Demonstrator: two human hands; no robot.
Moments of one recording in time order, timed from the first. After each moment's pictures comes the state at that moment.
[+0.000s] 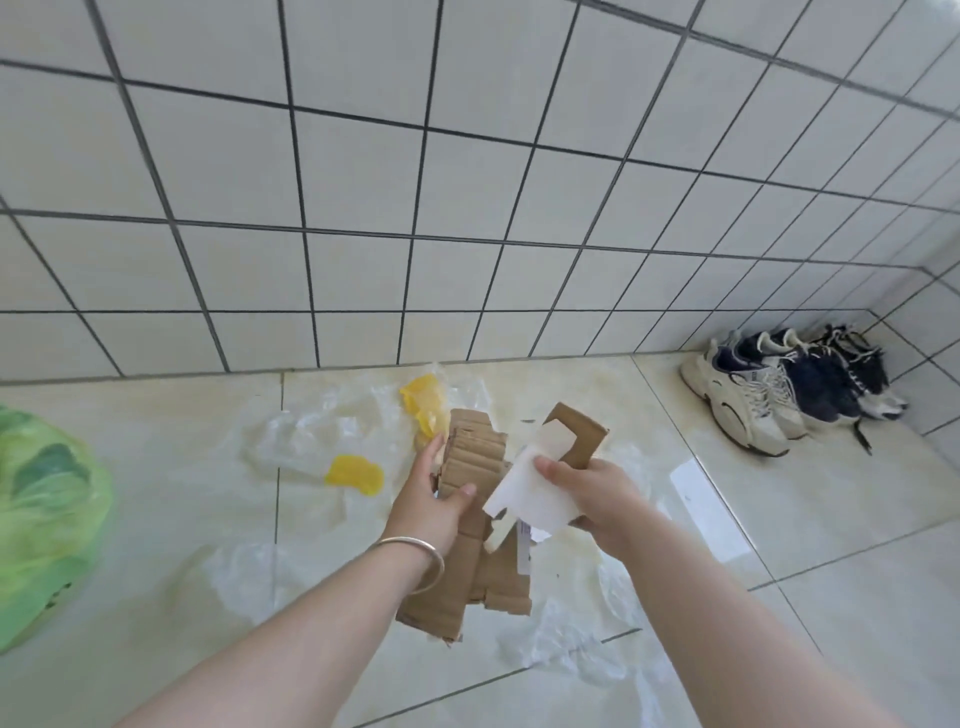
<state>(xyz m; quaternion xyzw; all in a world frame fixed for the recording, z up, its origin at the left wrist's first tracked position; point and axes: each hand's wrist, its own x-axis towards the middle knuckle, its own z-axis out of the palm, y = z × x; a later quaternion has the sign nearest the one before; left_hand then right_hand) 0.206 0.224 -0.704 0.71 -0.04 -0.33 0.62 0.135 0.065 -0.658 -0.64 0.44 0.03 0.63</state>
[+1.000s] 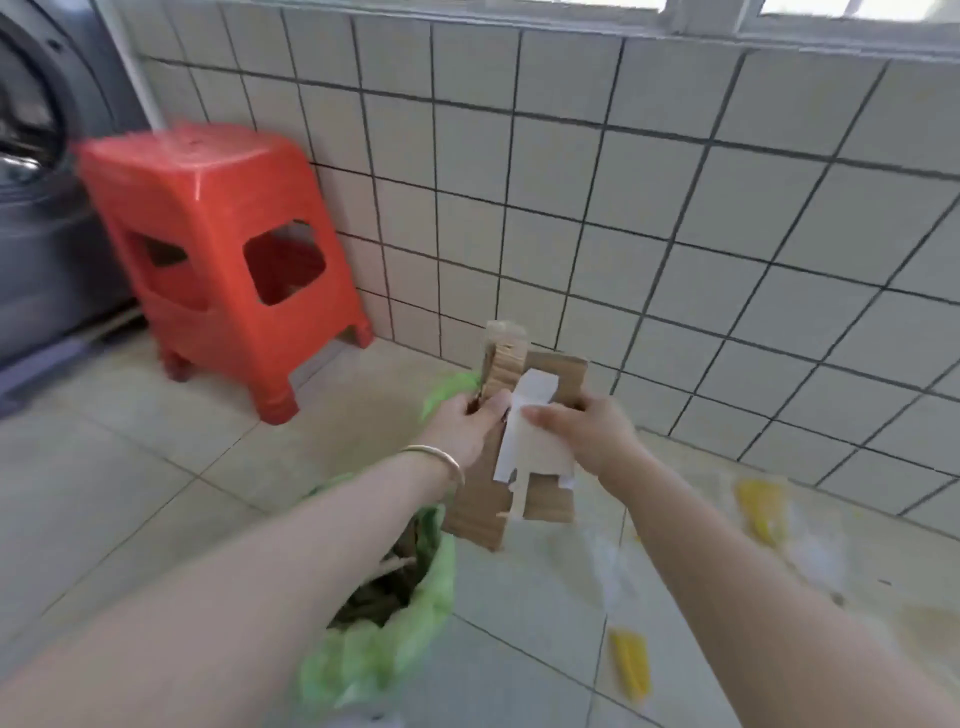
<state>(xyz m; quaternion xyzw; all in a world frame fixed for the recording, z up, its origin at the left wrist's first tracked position) 0.188 0.606 -0.542 0.81 0.10 -0.05 0.58 0.216 0.455 -0.539 -0.79 0.05 0.14 0.60</state>
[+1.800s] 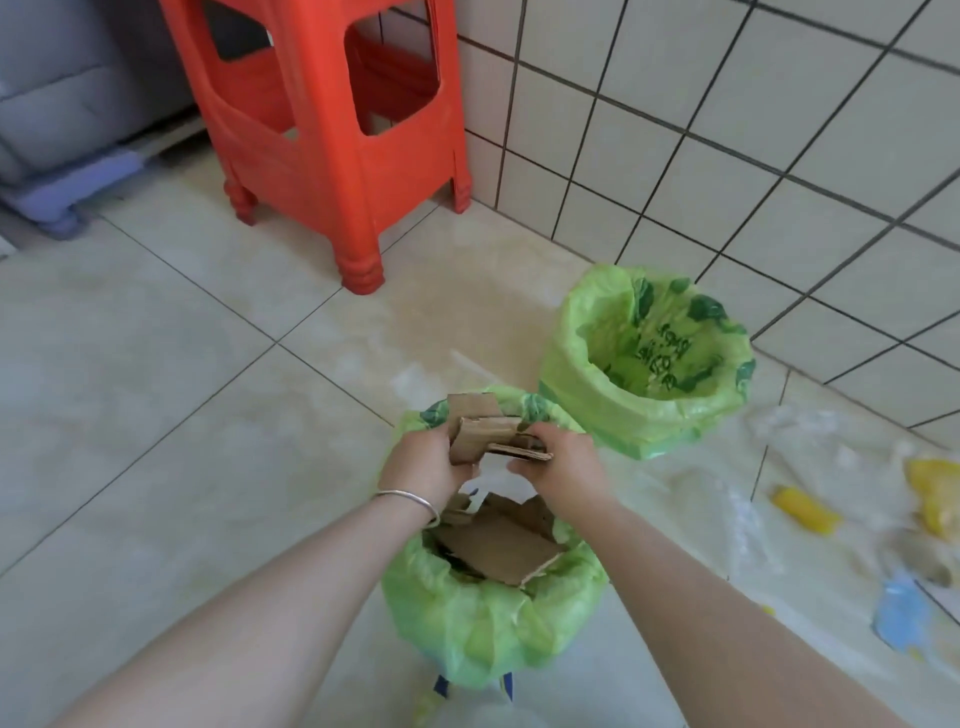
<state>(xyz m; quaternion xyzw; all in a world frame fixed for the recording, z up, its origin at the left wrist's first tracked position) 0.166 0.785 -0.727 0.92 0.20 -0.14 0.32 0.207 0.637 -0.714 -0.93 -0.07 0.23 0.26</state>
